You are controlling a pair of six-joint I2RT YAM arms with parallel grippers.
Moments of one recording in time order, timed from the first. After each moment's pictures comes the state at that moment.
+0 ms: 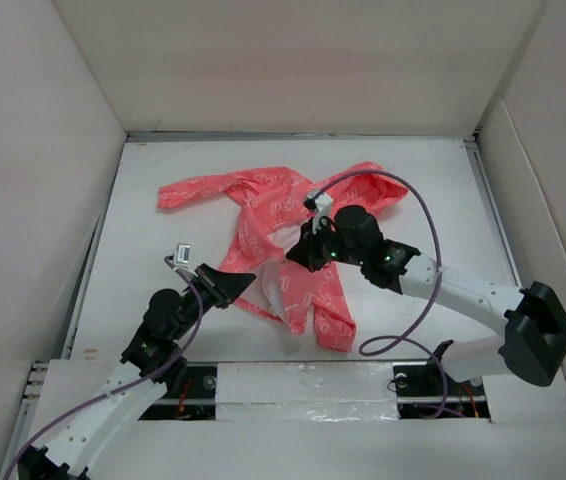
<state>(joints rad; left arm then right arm) -0.55 0.29 0.11 0.11 0.15 -1.12 0.83 1.36 0.91 0.07 -0.30 0.32</state>
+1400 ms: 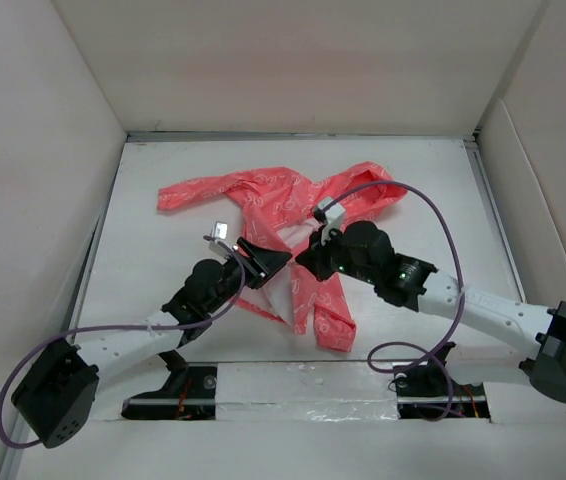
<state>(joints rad) -0.72 0.96 0.28 0.56 0.04 -1.28 0.92 1.18 0.86 -0.03 -0.03 0.27</state>
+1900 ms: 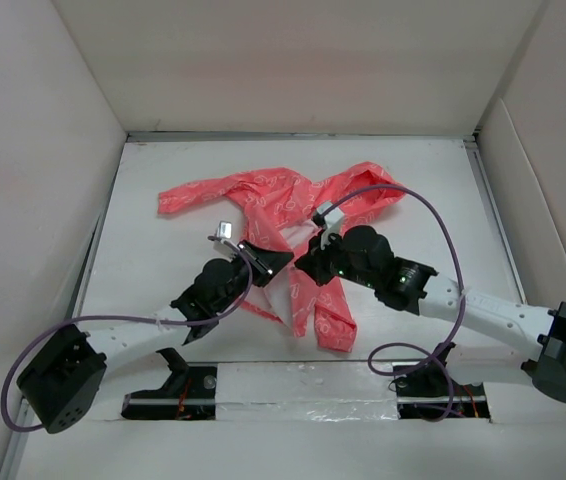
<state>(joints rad) -0.80 1.04 0.31 0.60 -0.10 -1.29 0.95 1.17 0.83 -0.02 -0.02 0.29</state>
